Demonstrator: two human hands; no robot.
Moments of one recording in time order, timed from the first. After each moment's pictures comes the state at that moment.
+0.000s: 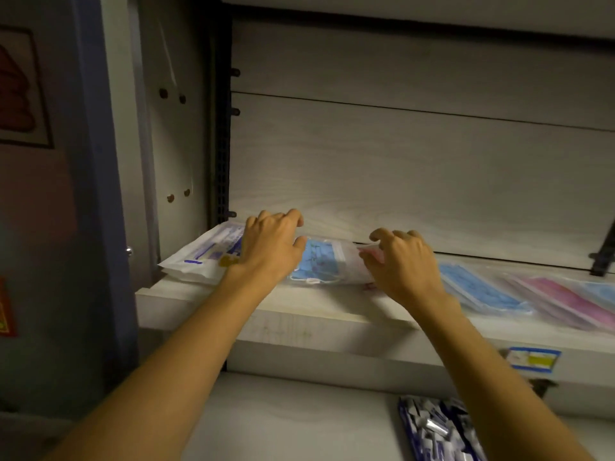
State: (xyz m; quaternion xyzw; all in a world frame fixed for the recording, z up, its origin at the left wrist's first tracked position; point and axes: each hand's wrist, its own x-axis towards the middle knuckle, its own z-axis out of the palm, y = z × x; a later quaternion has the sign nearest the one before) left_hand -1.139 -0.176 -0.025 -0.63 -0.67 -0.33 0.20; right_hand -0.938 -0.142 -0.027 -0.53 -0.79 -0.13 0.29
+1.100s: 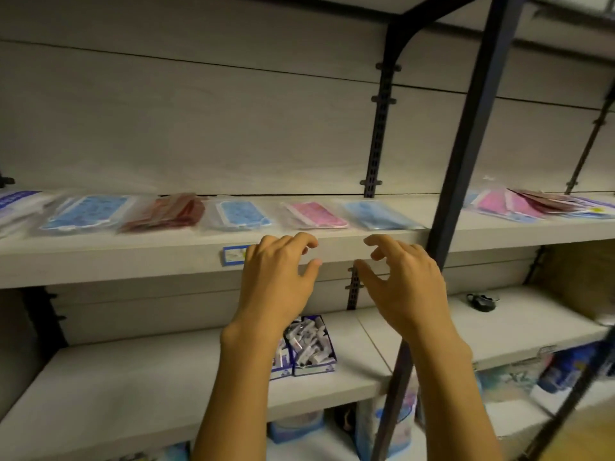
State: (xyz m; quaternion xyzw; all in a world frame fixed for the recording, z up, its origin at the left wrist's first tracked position) left_hand -0.749 -0.282 -0.081 -0.73 -0.53 -0.42 0.08; right_hand -0.577 -0.304 -0.076 -0.61 -0.69 -0.10 0.38
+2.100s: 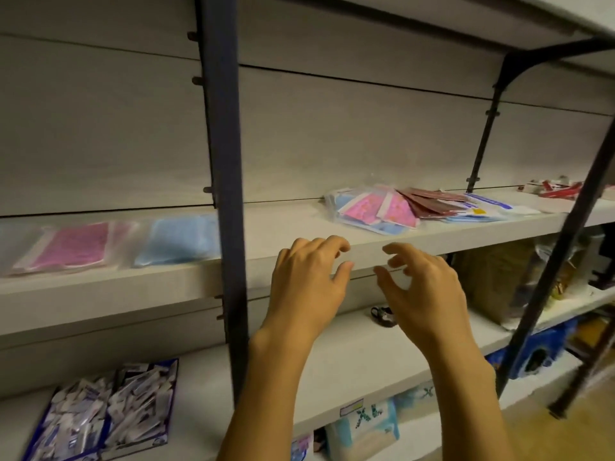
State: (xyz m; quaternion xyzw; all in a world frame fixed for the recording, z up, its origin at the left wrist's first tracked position) left_hand -0.362 -0.178 -0.075 -0.79 -0.45 -0.41 0.01; right_hand -0.214 -0.219 -0.082 -0.67 -0.61 -0.09 0.41
